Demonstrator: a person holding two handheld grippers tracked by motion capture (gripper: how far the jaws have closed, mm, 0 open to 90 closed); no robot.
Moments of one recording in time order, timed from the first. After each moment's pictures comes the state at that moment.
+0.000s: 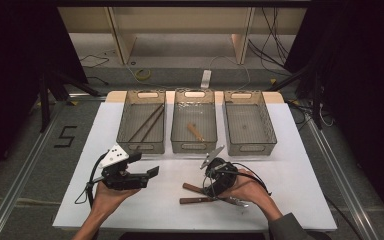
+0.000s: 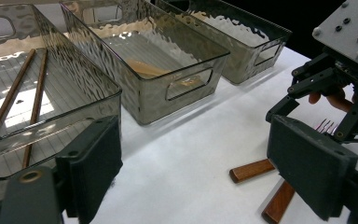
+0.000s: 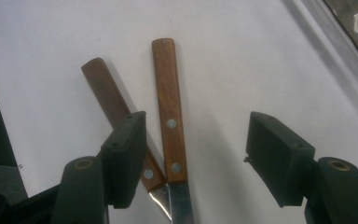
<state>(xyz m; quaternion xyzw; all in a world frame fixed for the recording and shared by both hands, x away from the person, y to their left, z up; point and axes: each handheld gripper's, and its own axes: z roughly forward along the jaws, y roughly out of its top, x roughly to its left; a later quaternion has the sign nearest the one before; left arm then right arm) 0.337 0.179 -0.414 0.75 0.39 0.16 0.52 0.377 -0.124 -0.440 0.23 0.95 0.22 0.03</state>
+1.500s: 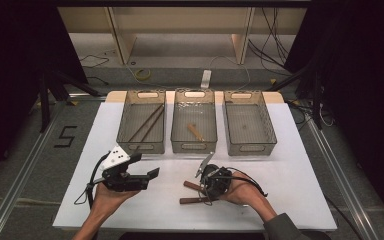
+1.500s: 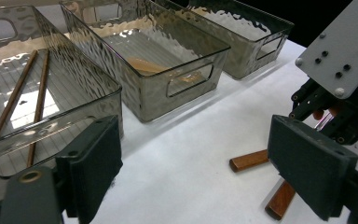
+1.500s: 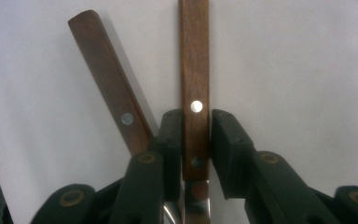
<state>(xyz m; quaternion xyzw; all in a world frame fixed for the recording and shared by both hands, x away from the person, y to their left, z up) 0.334 0.178 -0.414 0.76 0.38 0.17 0.51 0.375 -0.112 -0.461 0.20 0.97 0.16 0.03</state>
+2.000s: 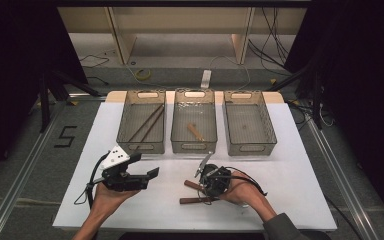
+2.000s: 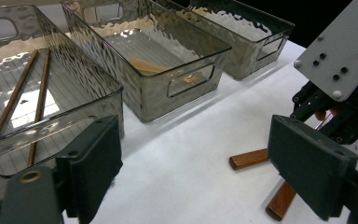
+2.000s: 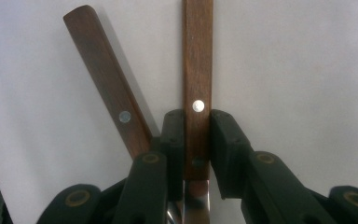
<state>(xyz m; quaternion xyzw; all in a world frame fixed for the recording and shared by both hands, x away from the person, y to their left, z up) 0.334 0.179 -0.414 0.75 0.38 0.17 0.51 0.377 -0.110 -0.460 0.19 0.97 0.15 0.03</state>
